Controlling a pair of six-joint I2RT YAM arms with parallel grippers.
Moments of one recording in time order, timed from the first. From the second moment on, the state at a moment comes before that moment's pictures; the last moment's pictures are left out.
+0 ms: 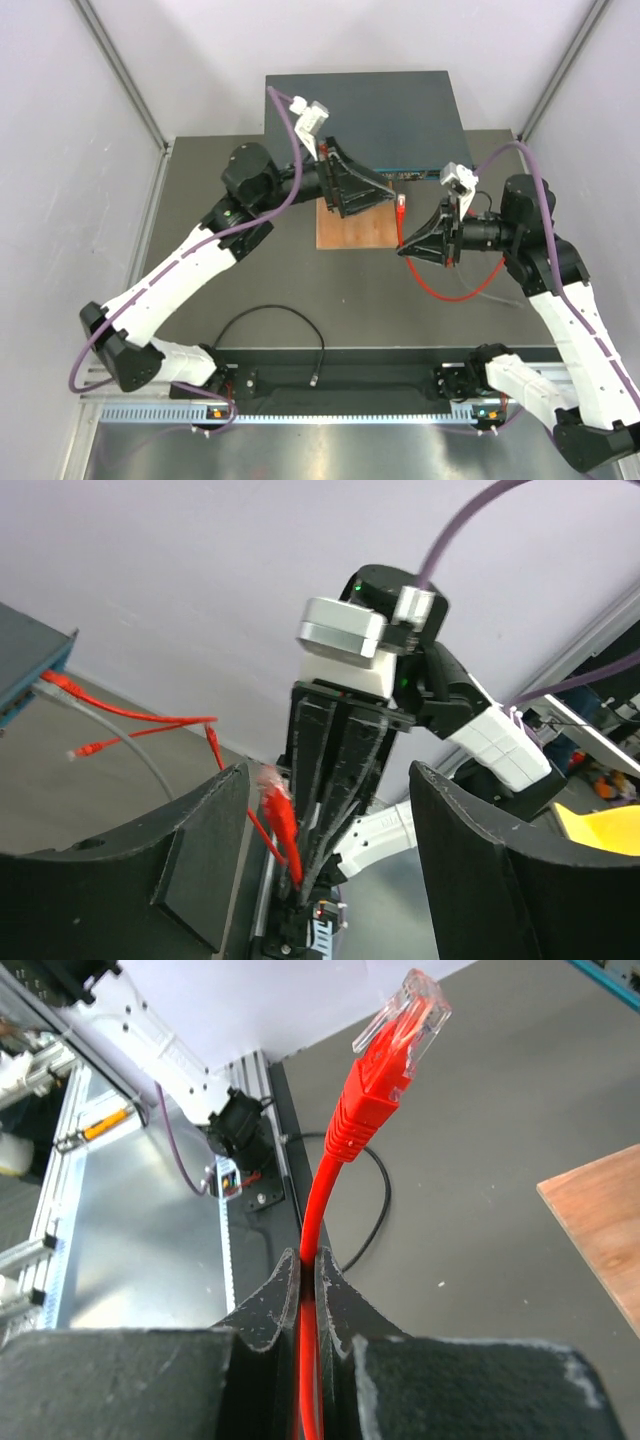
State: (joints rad) left arm -0.76 1.33 1.43 0.18 0.64 -0.74; right arm 0.29 0.90 1.15 -0.57 -1.08 0.07
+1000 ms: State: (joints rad) left arm -0.84 1.47 1.43 0.19 0.54 -0.90; right arm 0.30 0.76 1.16 -0.66 -0.78 -0.05
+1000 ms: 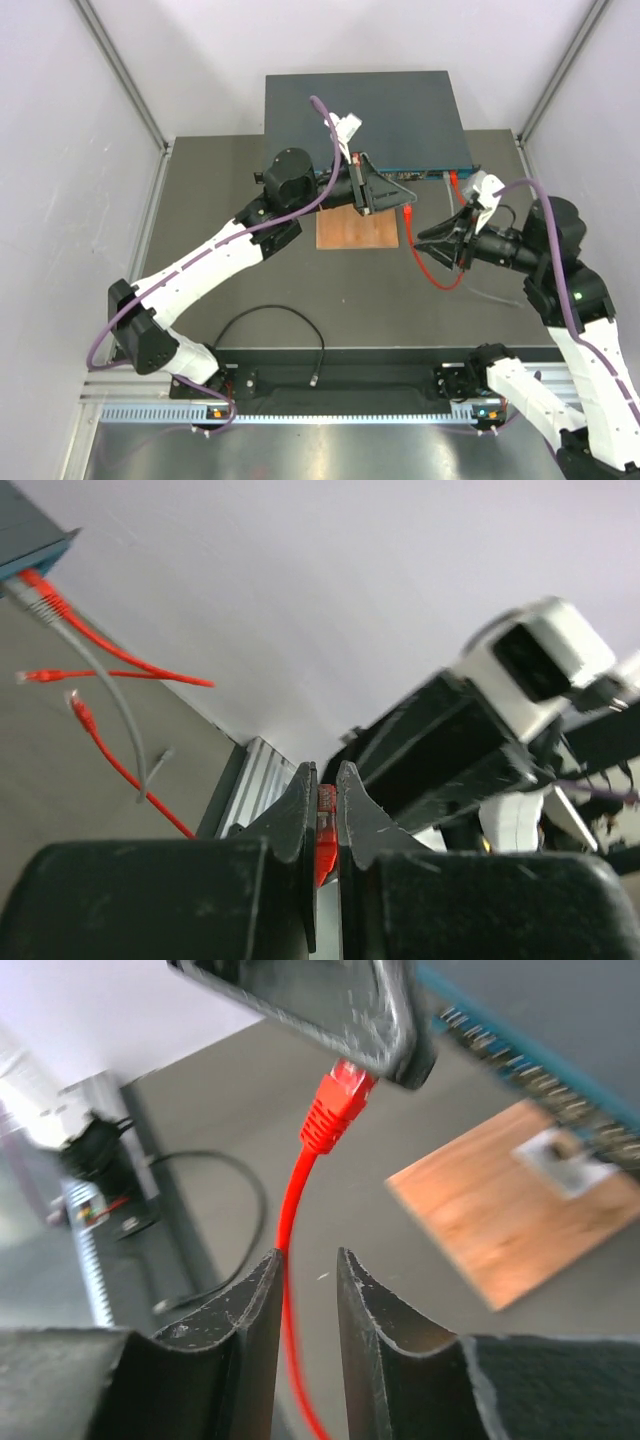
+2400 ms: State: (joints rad) left arm -0.85 1.58 1.53 -0.11 0.25 -1.15; right arm 0.36 0.85 1.13 -0.57 -0.54 -0.05
